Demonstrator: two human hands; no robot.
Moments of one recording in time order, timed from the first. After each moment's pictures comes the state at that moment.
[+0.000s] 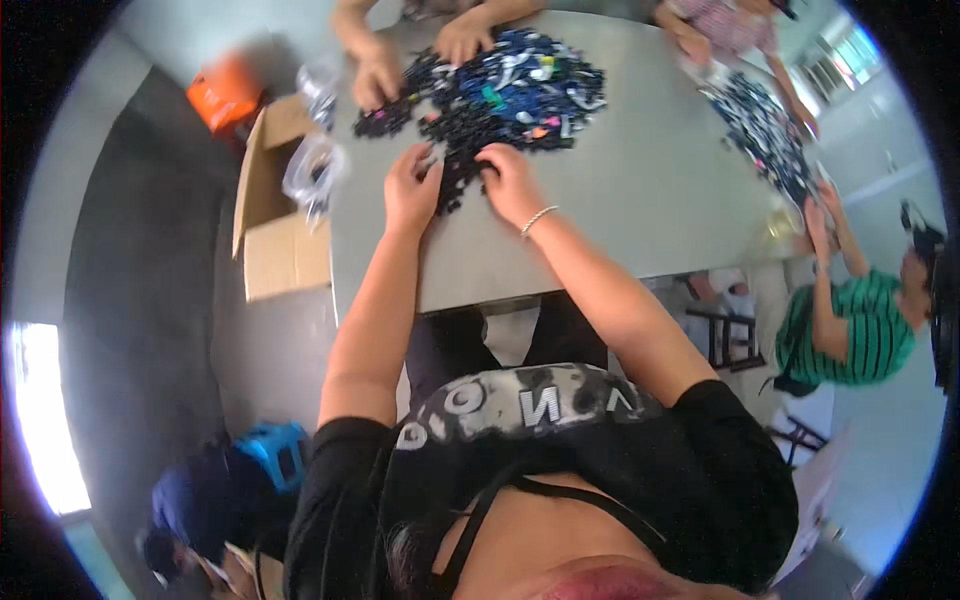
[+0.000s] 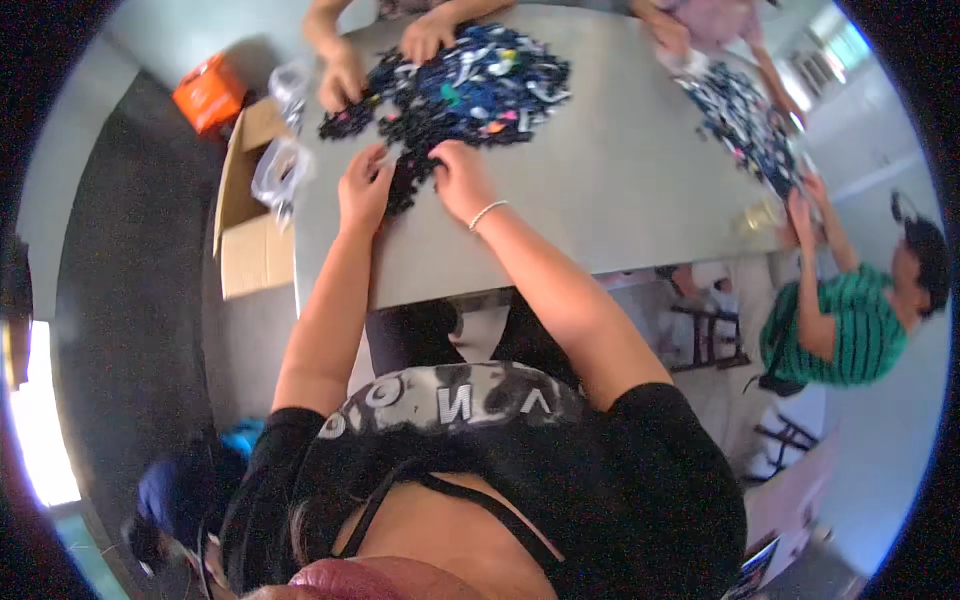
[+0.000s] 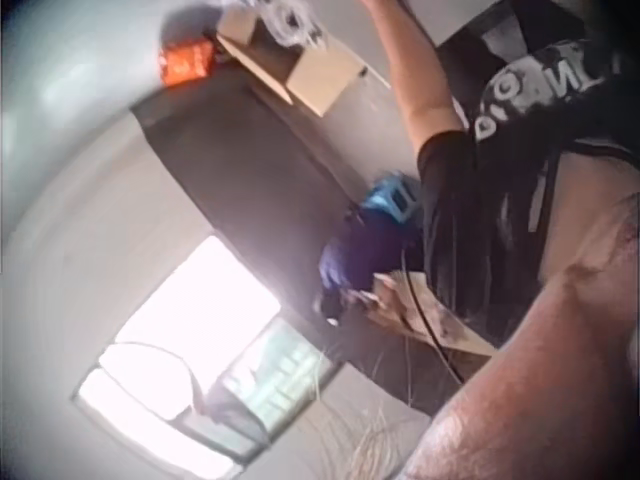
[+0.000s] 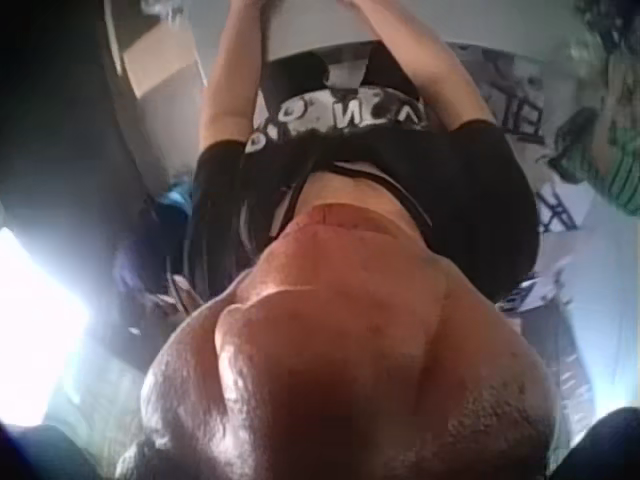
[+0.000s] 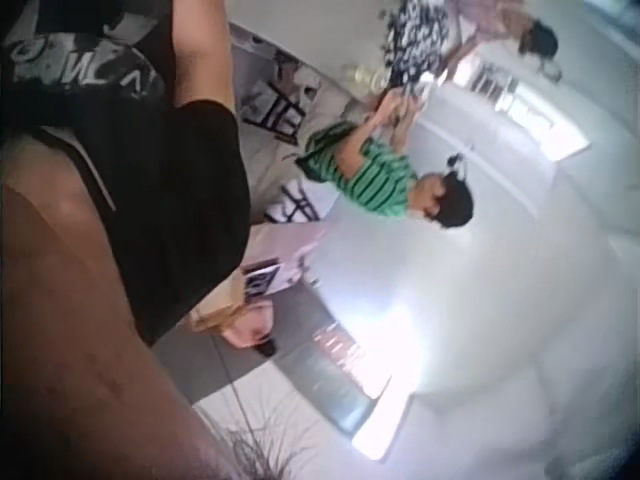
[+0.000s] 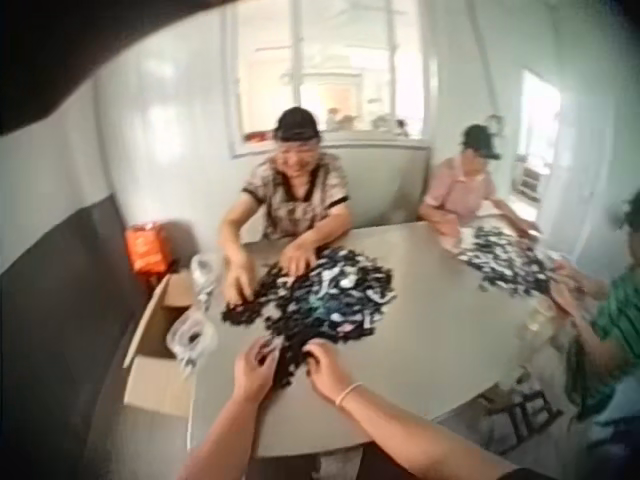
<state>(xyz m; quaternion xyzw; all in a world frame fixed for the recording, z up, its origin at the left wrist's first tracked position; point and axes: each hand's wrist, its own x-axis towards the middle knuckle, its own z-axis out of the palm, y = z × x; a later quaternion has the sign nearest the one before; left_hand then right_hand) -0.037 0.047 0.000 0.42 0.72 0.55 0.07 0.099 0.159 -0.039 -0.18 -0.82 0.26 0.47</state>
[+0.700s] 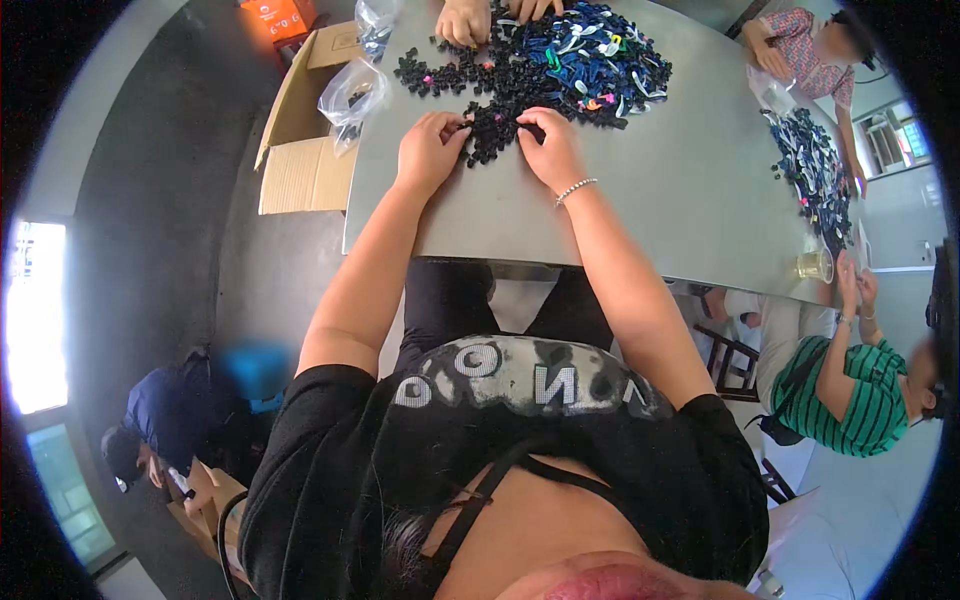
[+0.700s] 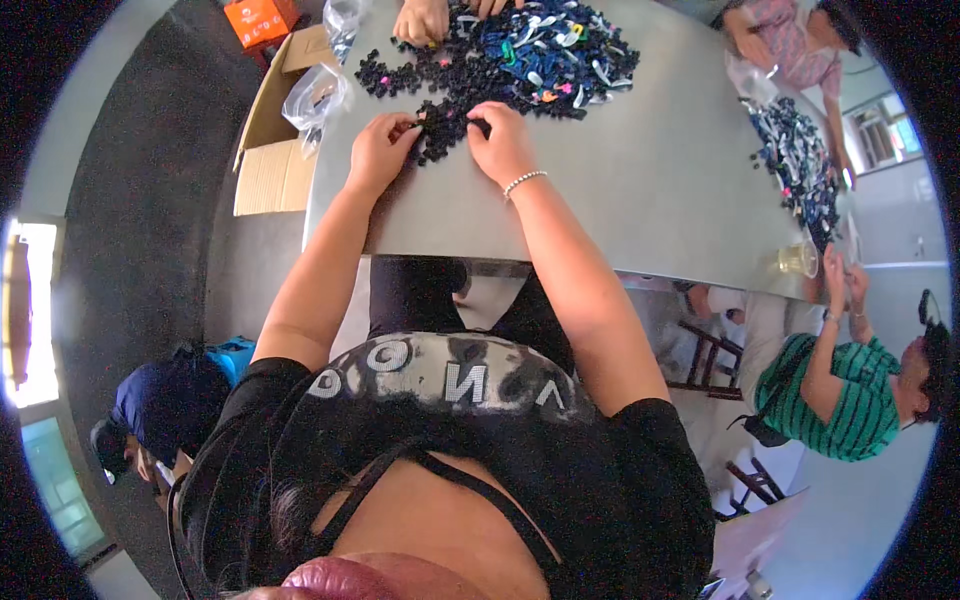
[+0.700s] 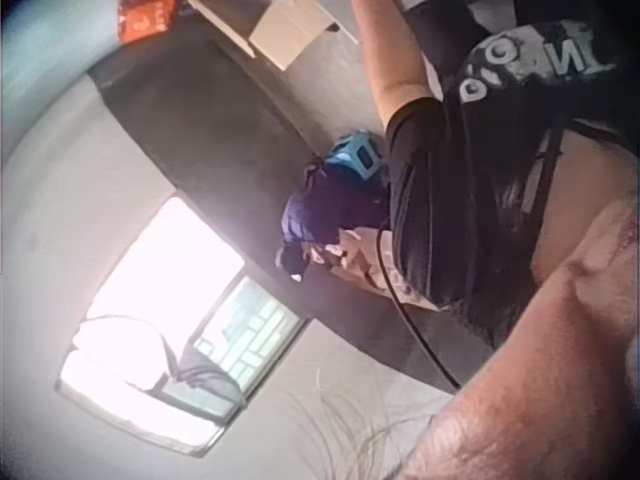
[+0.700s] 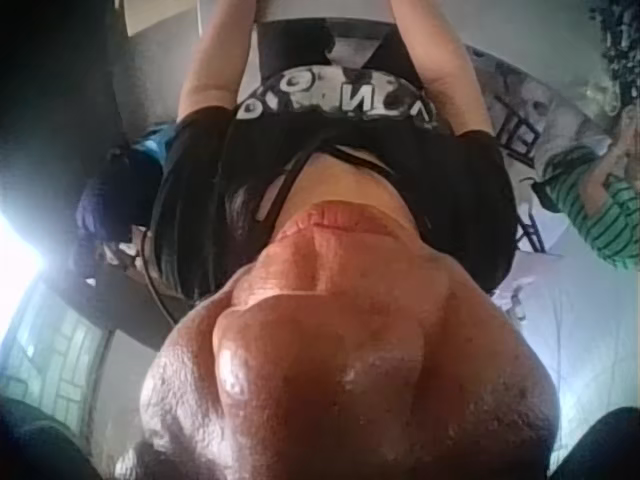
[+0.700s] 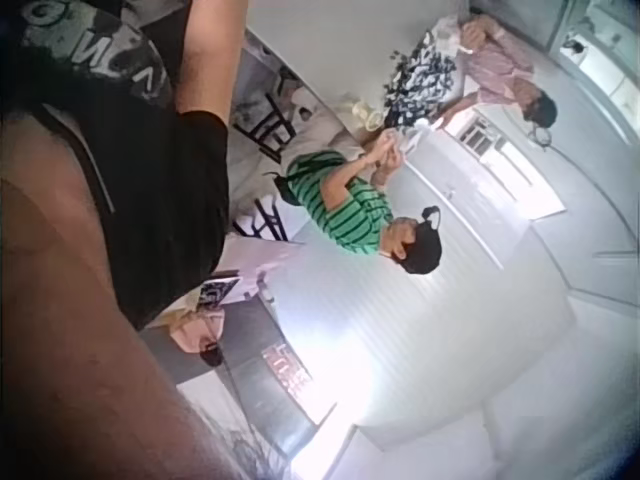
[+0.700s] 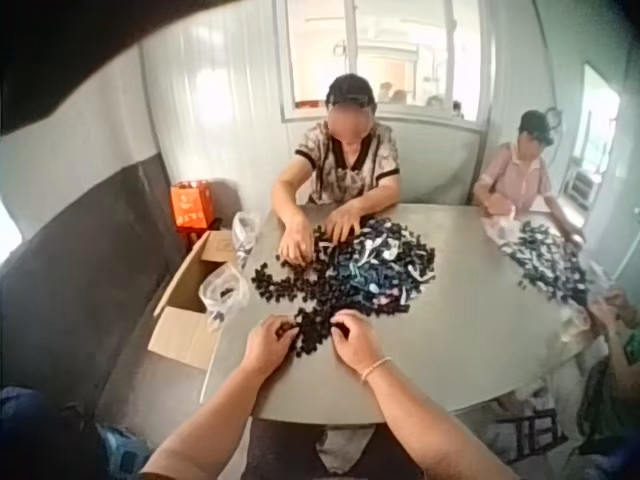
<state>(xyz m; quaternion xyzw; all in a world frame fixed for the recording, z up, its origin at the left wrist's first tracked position) -0.042 0.008 -0.003 0.47 0.78 0.41 0.02 0.101 0.158 -0.030 -0.16 -0.84 0.32 0.42</state>
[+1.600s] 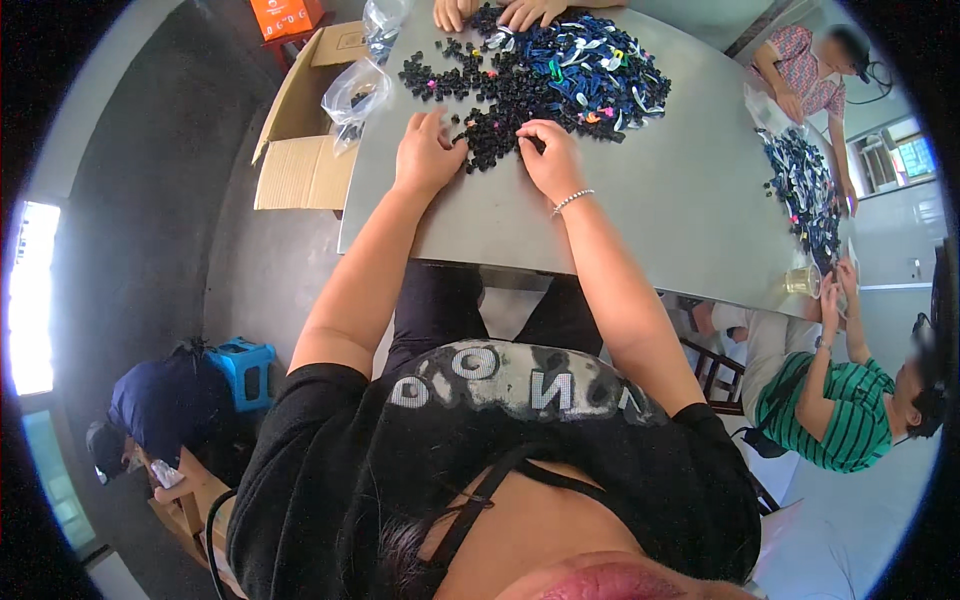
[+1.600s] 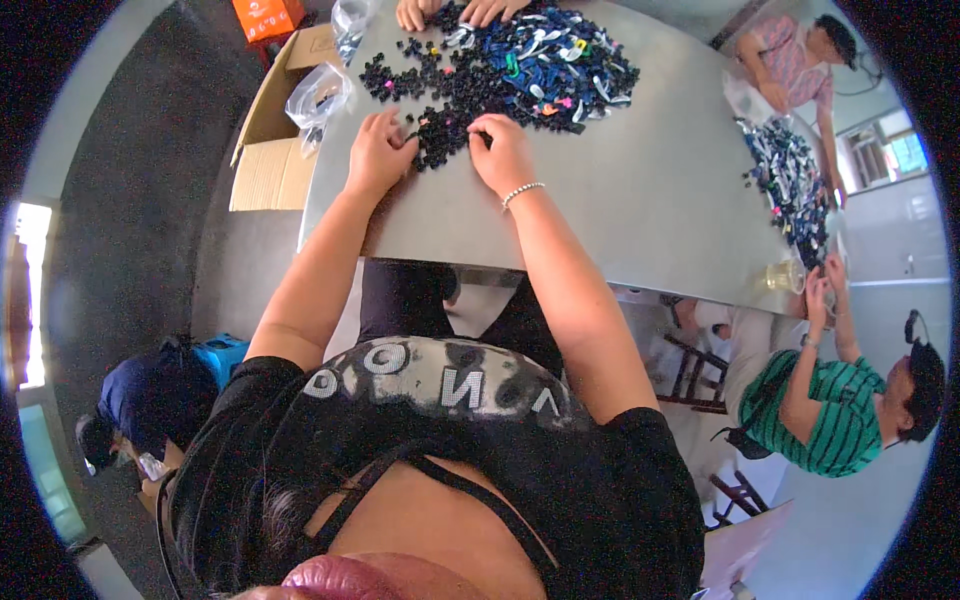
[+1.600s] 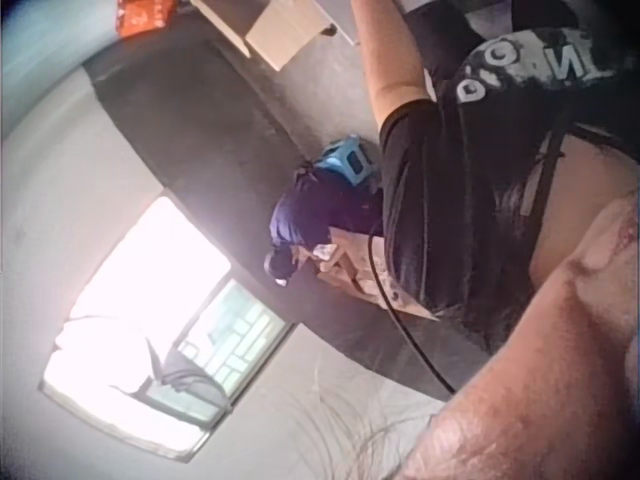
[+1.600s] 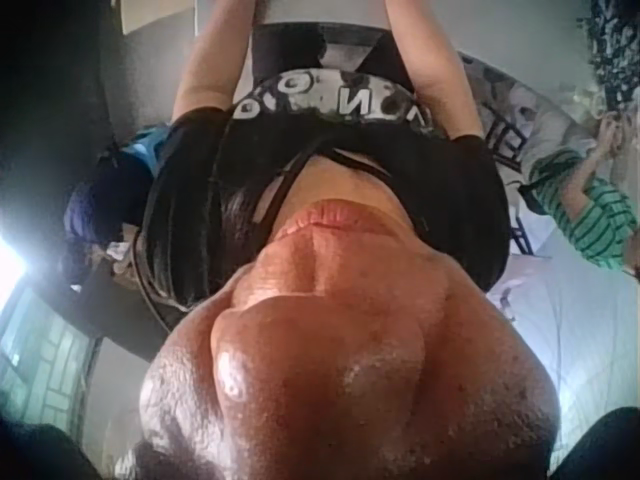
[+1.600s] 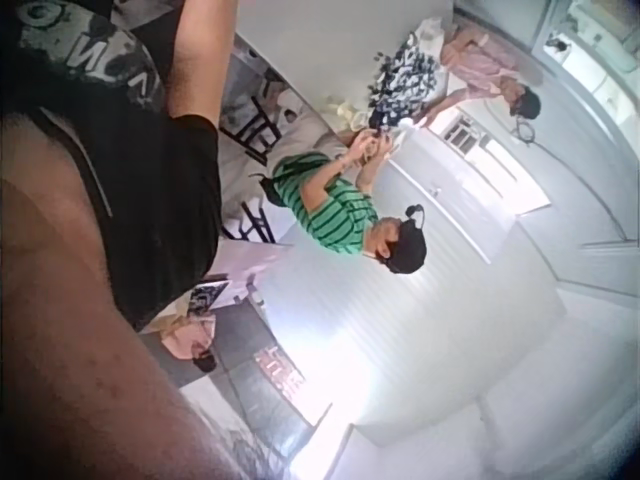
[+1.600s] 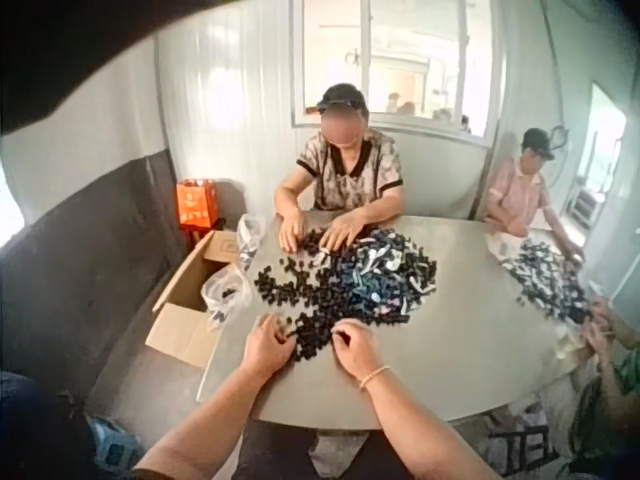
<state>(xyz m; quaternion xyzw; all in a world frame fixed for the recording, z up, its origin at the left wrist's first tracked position) -0.036 0.009 0.001 0.41 0.81 0.43 -0.02 0.103 0.156 -0.024 -0.17 -0.83 0.32 0.42</state>
